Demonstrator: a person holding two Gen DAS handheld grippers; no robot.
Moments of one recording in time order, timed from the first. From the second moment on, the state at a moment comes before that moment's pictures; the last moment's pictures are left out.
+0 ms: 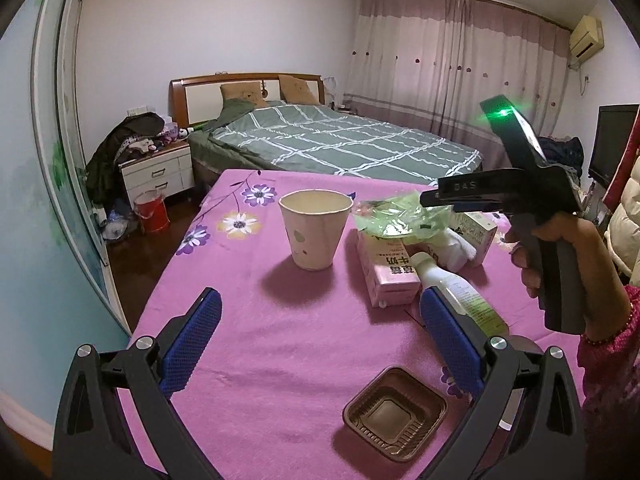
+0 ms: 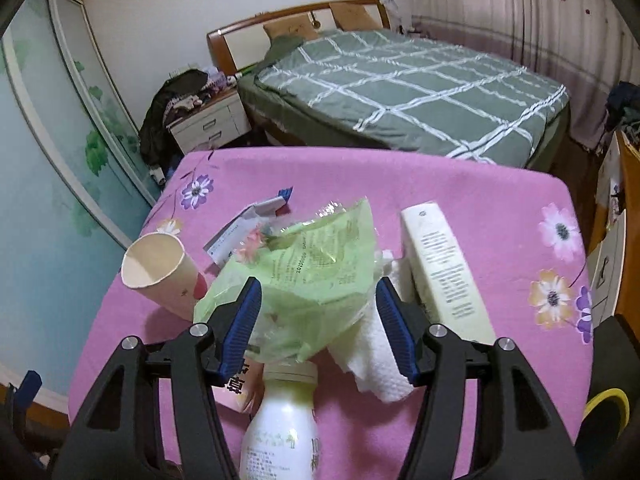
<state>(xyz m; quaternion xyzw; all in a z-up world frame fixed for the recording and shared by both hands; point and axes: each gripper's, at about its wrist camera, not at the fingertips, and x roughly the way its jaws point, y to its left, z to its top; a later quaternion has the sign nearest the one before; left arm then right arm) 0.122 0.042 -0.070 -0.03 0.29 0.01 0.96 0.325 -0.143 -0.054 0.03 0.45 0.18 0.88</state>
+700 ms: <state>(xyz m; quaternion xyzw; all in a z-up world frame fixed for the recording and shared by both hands) 0.120 0.030 -0.066 -0.02 0.29 -0.01 0.96 0.282 -0.191 -0.008 0.05 0.38 0.16 0.91</state>
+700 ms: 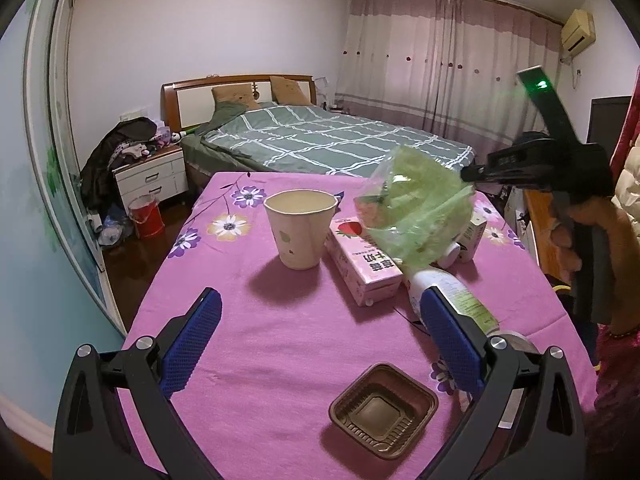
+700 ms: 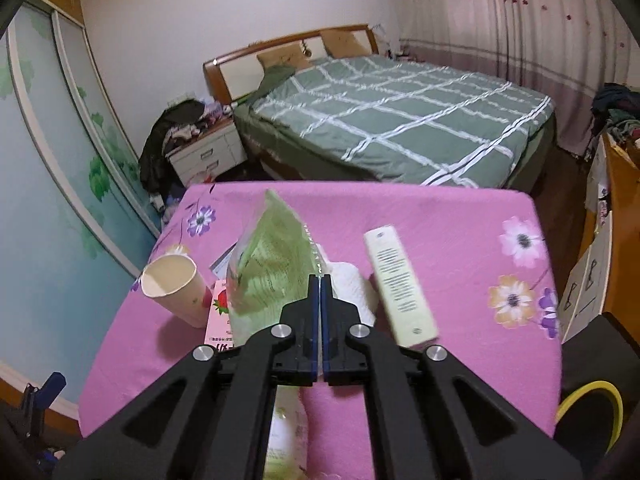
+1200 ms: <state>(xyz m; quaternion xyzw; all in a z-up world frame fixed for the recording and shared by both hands) 0.111 0.006 -0.058 -0.01 0.28 -0.02 0.96 0.210 -0.256 0.027 0.08 0.32 0.13 0.94</state>
